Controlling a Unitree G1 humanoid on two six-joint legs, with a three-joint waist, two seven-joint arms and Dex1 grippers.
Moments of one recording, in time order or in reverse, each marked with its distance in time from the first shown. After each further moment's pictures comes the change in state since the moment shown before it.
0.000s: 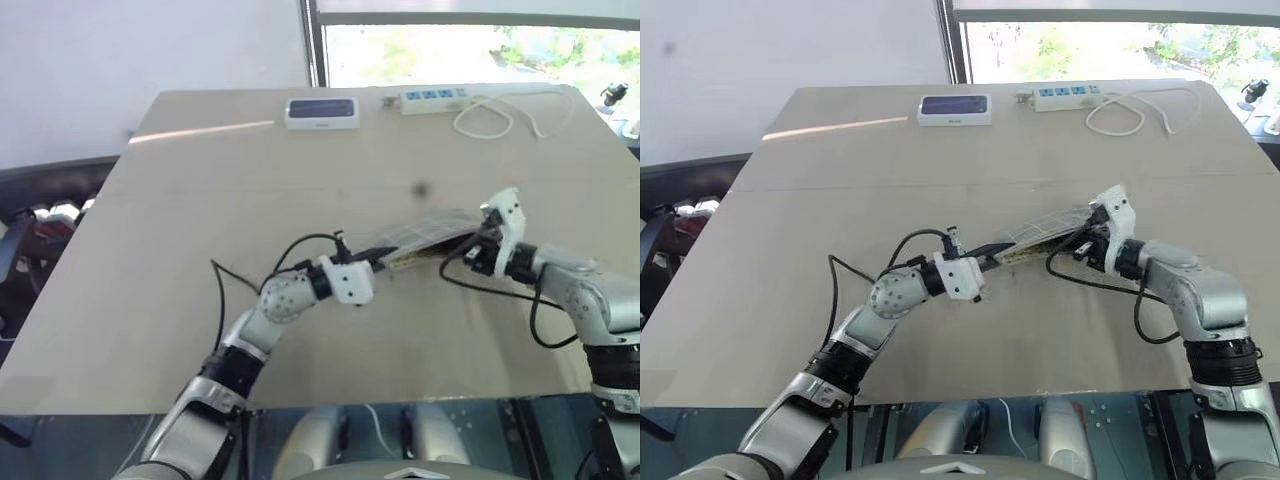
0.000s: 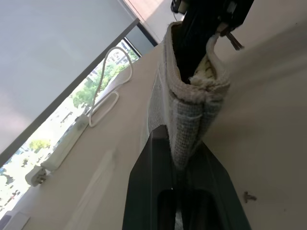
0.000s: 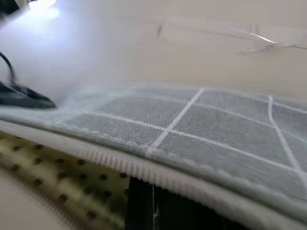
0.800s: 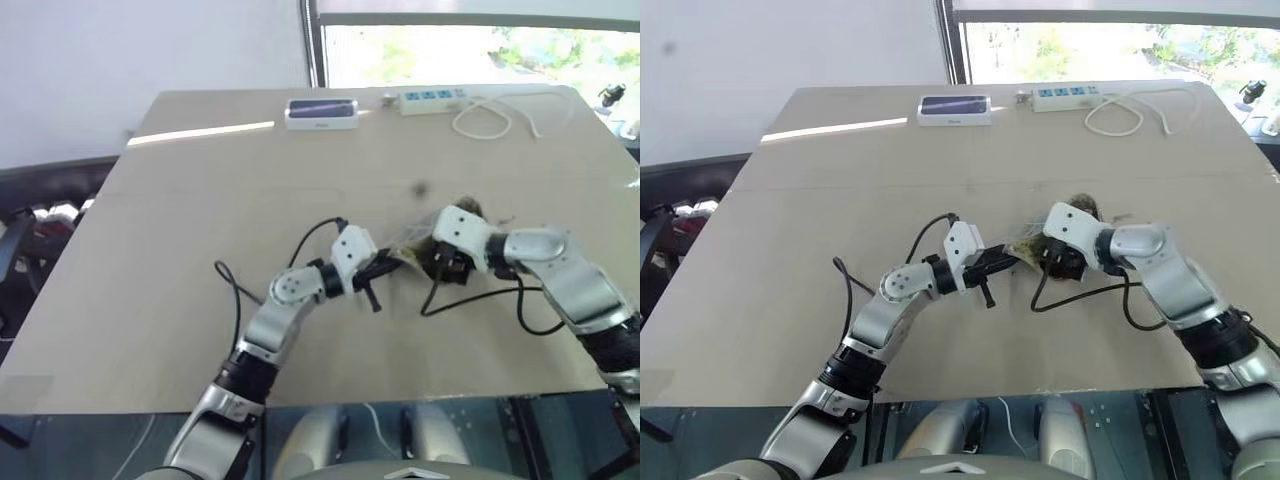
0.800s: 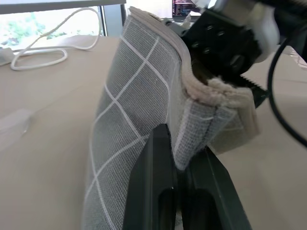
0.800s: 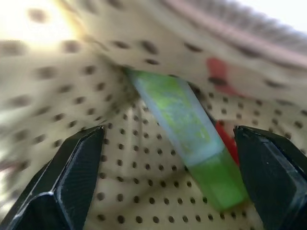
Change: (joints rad) left arm 0.019 -0.116 0.048 -0.151 -0.366 0.578 -0.205; right arm -0.178 -0.102 0.350 0.044 -0.468 -0.203 0.125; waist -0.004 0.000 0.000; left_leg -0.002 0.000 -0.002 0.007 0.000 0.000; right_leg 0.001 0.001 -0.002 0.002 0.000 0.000
